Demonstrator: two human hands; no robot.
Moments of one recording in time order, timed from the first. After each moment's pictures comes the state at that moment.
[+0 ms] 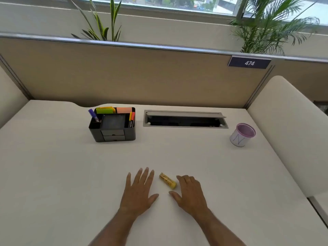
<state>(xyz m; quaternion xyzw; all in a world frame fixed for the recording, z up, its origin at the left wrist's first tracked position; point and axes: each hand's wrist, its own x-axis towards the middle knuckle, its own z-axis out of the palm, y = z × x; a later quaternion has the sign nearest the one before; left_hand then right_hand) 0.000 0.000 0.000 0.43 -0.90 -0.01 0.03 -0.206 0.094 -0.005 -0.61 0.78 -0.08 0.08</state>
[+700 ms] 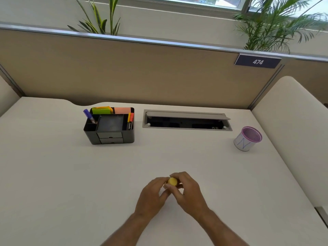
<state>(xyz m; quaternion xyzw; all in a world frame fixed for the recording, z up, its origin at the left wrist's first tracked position) -0.053 -0.002 0.006 0.38 -0.81 -0.34 0.29 -0.199 0.063 0.037 -0.58 0.68 -0.40 0.21</state>
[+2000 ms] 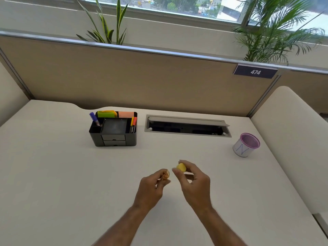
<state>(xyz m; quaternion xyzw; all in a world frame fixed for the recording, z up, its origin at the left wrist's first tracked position) -0.053 -0.016 0.033 0.37 -0.75 -0.42 0.36 -0.191 0.057 0.092 -0.45 0.69 -0.54 0.16</state>
